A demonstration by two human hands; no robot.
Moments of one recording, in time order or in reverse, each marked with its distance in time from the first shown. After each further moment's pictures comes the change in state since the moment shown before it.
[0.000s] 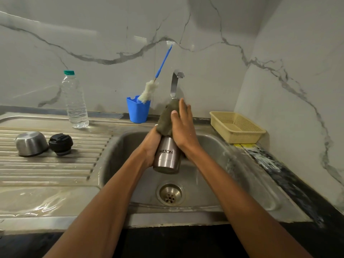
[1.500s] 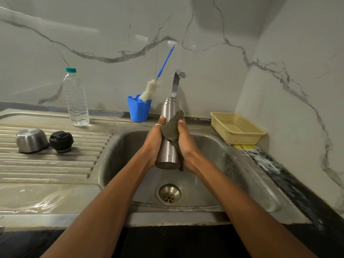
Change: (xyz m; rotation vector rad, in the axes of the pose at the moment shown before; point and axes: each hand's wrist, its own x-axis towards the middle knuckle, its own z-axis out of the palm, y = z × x) left_hand 0.016 -0.009 0.002 -0.103 0.153 -0.038; right_hand -0.014 0.030 0.011 0.519 -0.059 0.357
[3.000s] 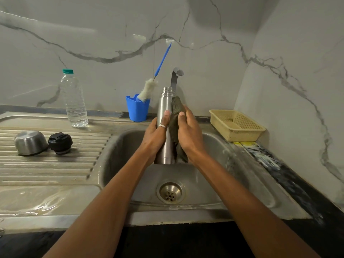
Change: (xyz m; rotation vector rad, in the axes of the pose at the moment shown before) left_hand 0.004 0.001 -0.002 0.294 0.028 0.267; right_hand -0.027 -0.039 -0.003 -0.328 0.133 -0.328
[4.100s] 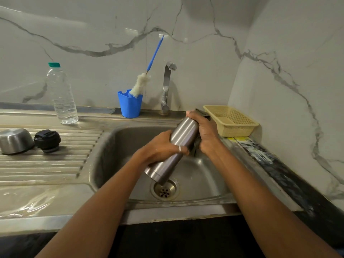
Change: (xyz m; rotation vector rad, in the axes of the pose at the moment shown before) left_hand -0.010 -0.009 0.010 0.646 -0.449 0.007; right_hand 0.036 0.039 -0.051 0.473 0.135 0.391
